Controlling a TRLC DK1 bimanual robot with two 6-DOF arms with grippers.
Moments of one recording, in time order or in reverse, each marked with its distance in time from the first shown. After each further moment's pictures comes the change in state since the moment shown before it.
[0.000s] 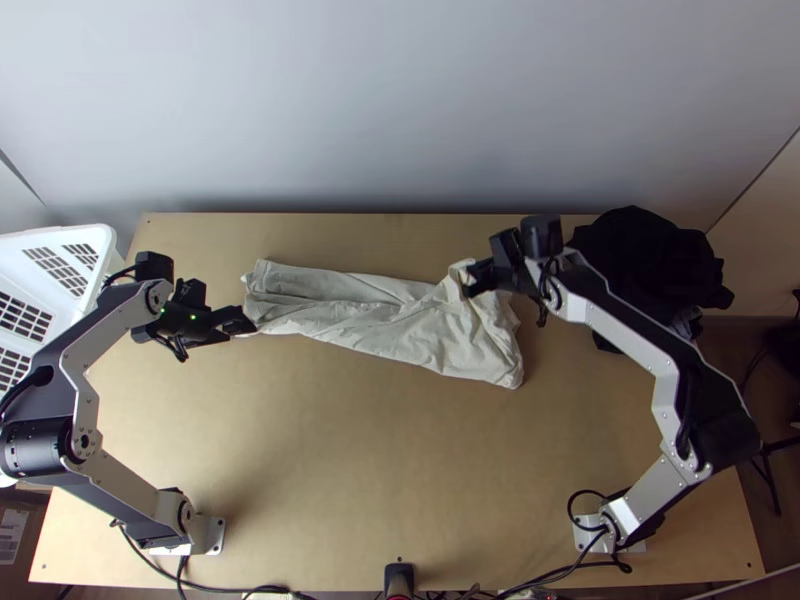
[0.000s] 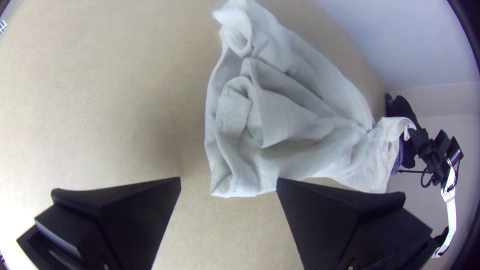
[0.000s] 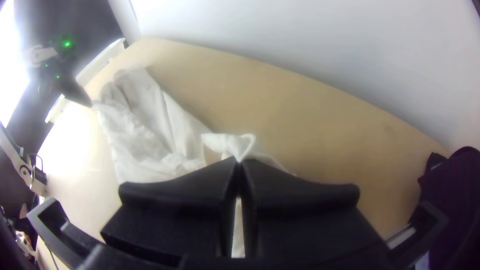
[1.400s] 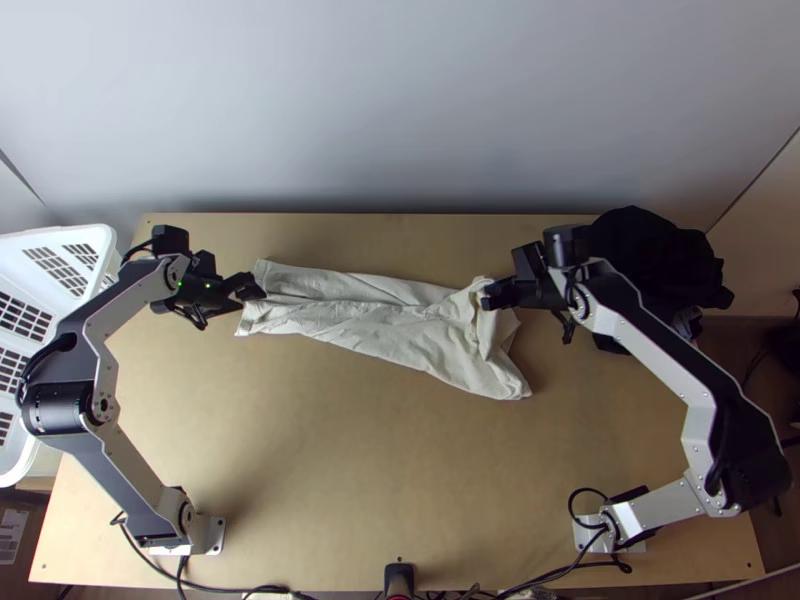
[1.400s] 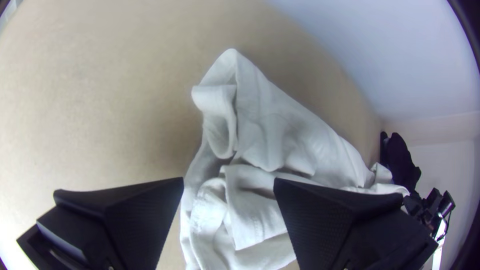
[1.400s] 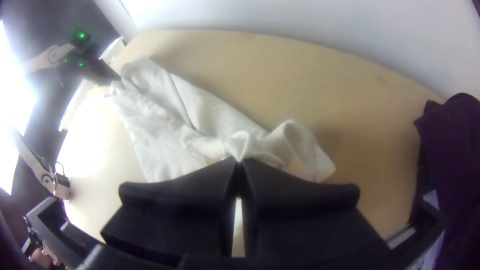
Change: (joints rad) left arm -0.051 0.171 0.198 0.114 -0.001 -0.193; right arm -0.039 -0.142 -0.057 -0.222 -0.049 0.075
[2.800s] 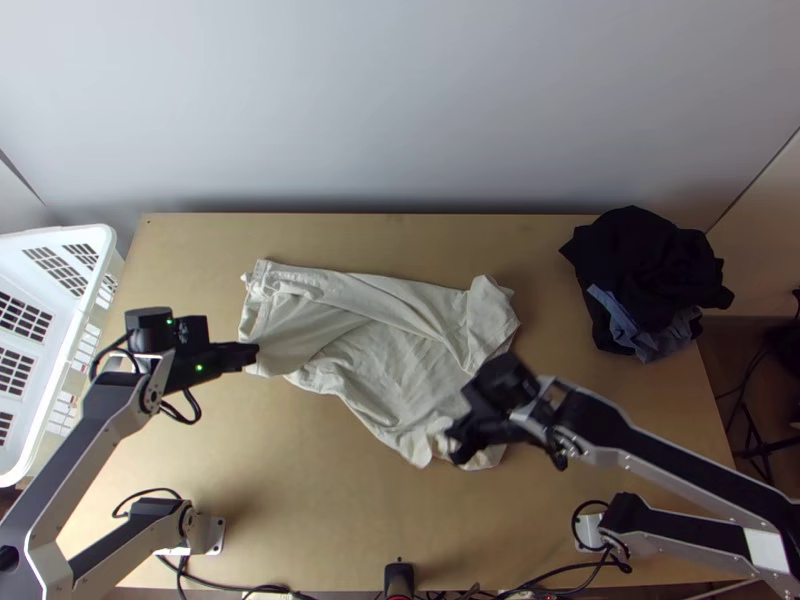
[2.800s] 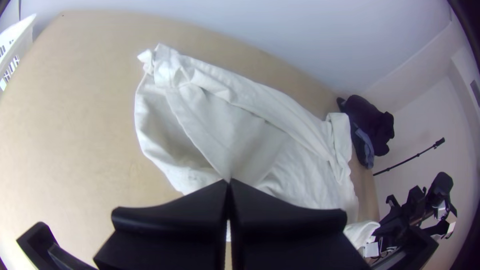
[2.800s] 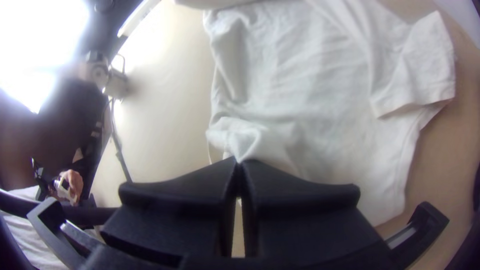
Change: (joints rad) left arm -0.131 -0.805 -0.632 0.174 -0.011 -0.028; right arm 0.564 -0.421 -0.415 -0.136 0.019 0.269
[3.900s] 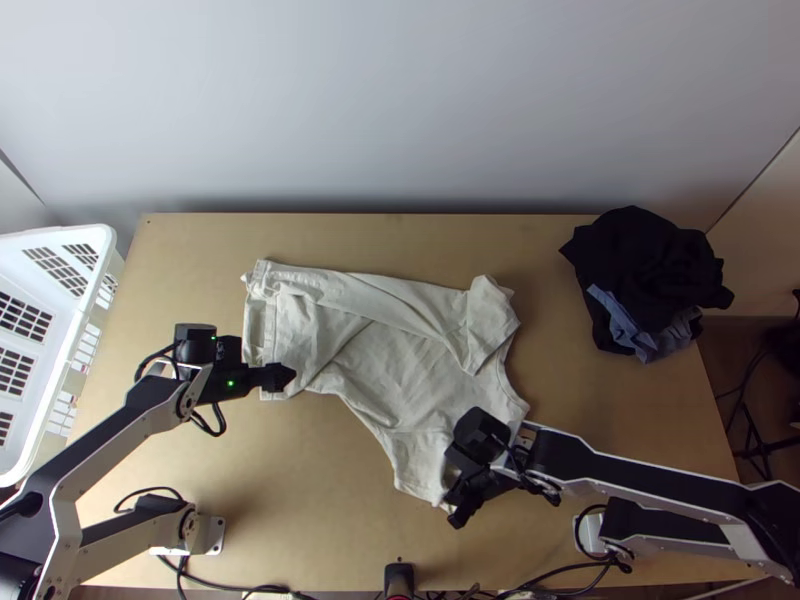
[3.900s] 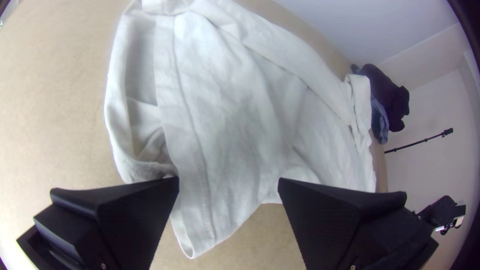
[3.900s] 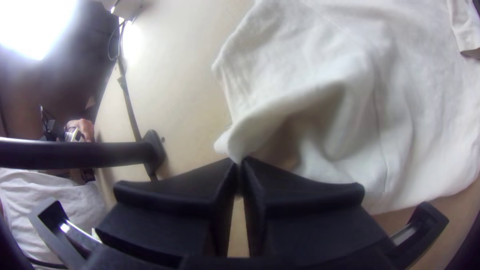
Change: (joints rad) left arm -0.129 0.159 -0.126 0.149 -0.040 -0.048; right arm 0.233 0.079 -0.169 0.072 -0.089 0.060
